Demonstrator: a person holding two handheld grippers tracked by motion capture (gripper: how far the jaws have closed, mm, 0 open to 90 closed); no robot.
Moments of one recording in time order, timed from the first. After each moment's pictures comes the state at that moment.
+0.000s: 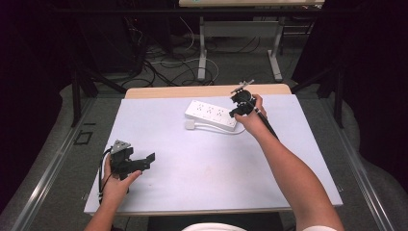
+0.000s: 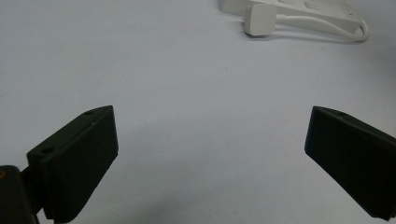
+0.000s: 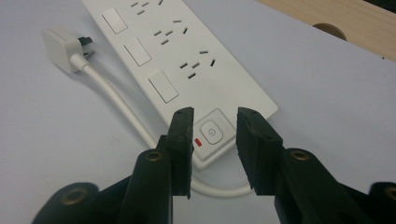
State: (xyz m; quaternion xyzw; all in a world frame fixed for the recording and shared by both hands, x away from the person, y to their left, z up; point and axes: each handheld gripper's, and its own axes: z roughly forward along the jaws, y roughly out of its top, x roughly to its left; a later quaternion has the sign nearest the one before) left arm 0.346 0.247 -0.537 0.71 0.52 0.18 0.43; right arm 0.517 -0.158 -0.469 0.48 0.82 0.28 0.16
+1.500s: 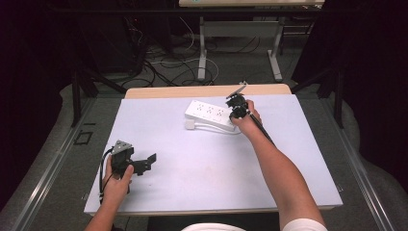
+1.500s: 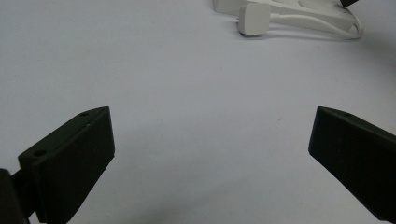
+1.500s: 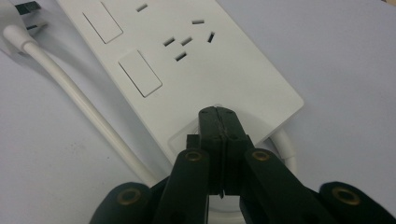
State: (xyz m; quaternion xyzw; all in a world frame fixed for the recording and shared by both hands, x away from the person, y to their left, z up) left arm 0.346 0.245 -0.538 0.72 0.51 0.18 0.43; right arm 0.541 -0.149 -0.511 0.48 0.83 0.23 0.15
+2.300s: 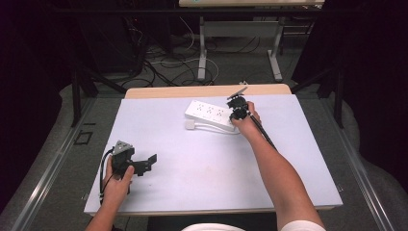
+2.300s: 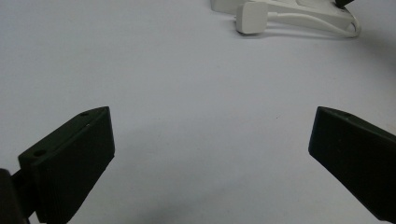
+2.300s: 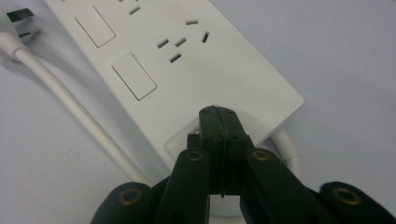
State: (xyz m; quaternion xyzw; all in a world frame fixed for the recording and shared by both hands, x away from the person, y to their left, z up) left arm 0.344 0.244 -0.538 0.72 0.51 0.18 0.43; right arm 0.540 -0.151 -0.517 0.50 0.82 0.24 0.15
